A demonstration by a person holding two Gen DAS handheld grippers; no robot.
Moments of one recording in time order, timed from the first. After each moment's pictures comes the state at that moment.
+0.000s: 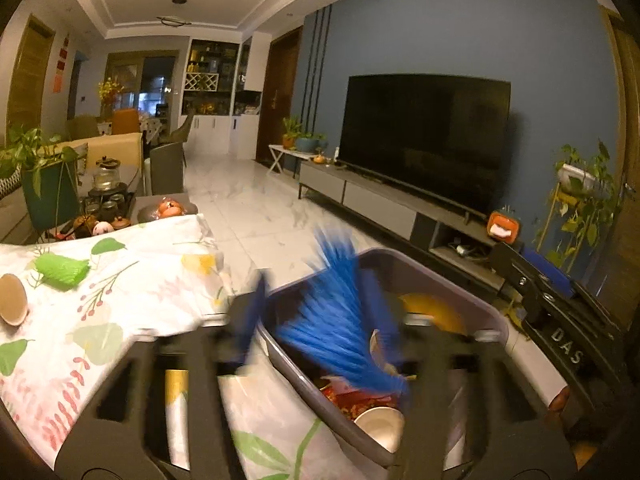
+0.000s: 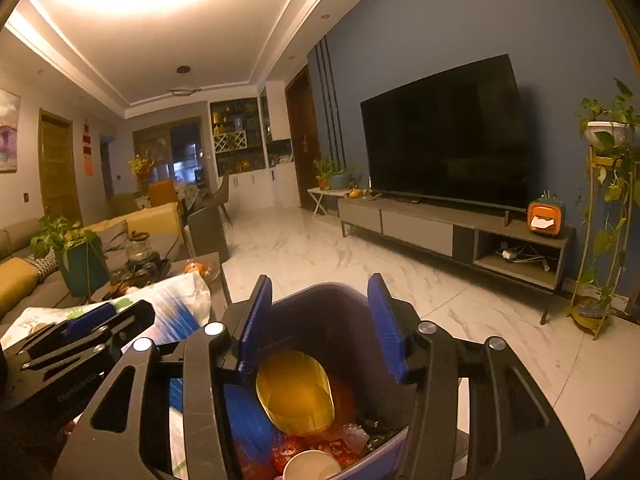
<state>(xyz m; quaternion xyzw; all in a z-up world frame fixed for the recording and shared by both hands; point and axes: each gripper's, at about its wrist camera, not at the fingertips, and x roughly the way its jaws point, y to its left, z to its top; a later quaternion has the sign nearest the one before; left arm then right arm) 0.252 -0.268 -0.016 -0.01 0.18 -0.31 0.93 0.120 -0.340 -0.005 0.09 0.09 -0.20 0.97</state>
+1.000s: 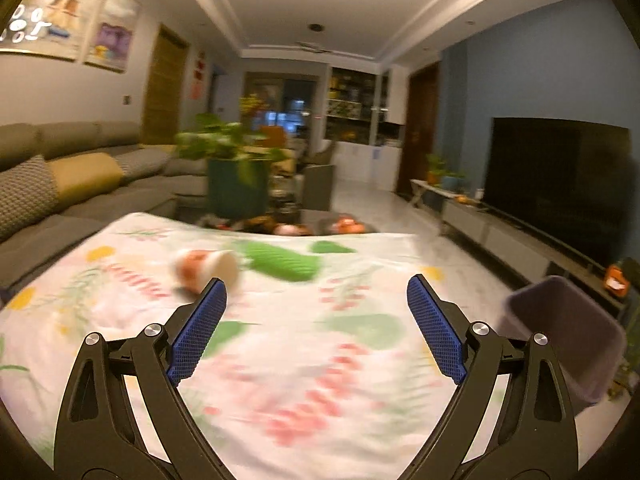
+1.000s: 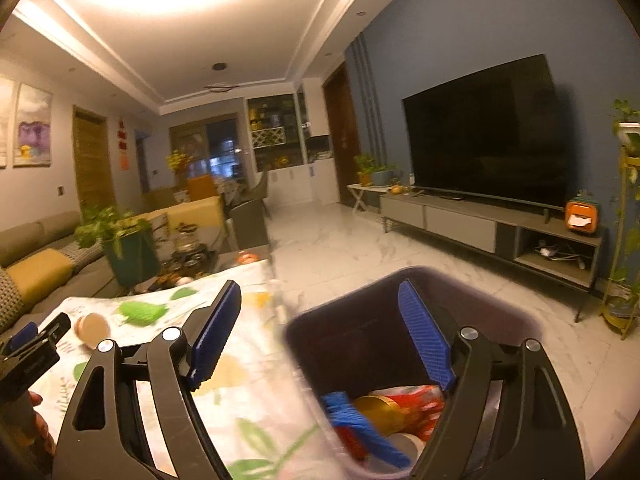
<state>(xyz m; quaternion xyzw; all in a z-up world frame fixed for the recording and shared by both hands) 0.246 -0.057 -0.028 -0.05 0.15 -0.04 0.99 0.140 -0.255 -0.003 0.09 0.10 -0.12 0.98</state>
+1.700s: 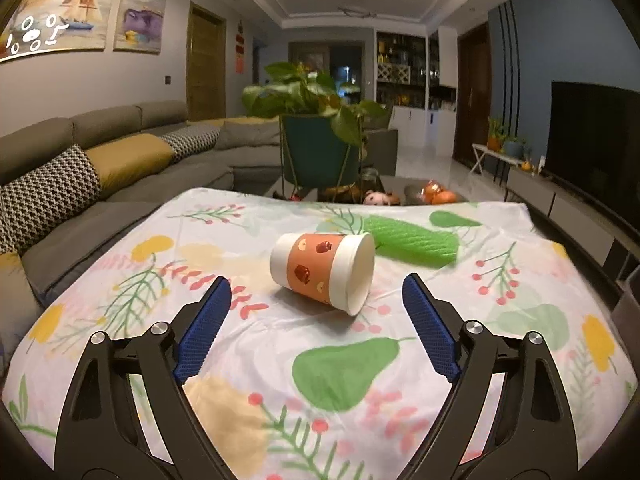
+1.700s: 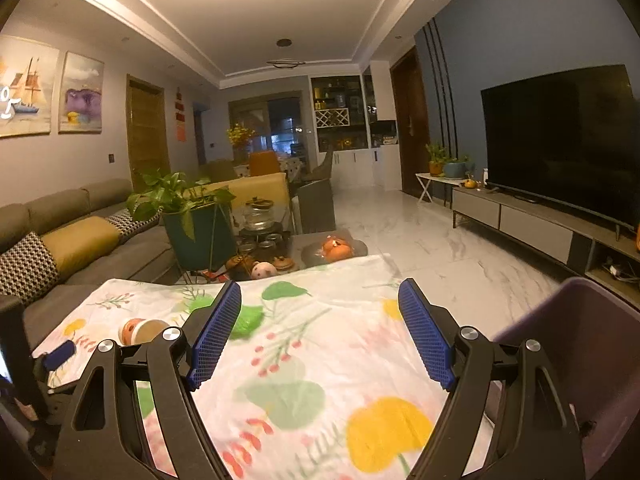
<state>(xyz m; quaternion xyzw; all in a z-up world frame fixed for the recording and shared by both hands) 0.340 0.027 -0.060 -0.01 0.22 0.05 0.97 0.271 -0.127 0.003 0.05 0.12 -0.02 0.99</state>
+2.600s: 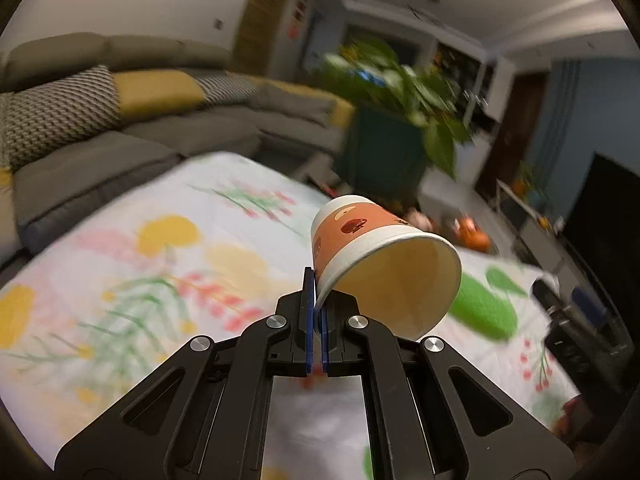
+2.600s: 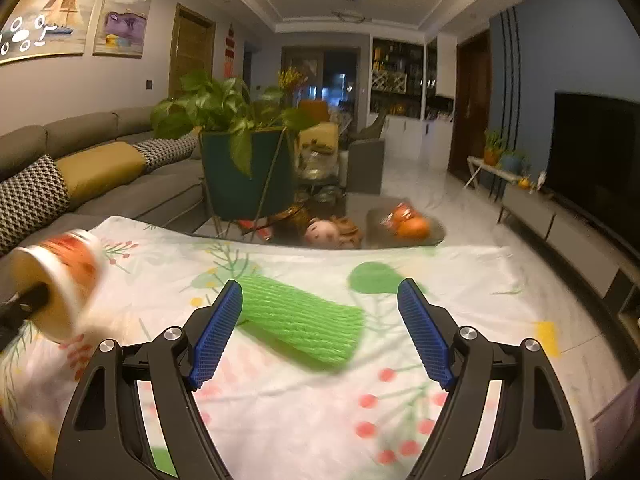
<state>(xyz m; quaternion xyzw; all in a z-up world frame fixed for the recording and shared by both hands) 0.397 0.125 -0.060 -0.16 0.23 0.09 0.95 0.418 -0.022 -0.048 -0.03 0.21 0.05 0.98</state>
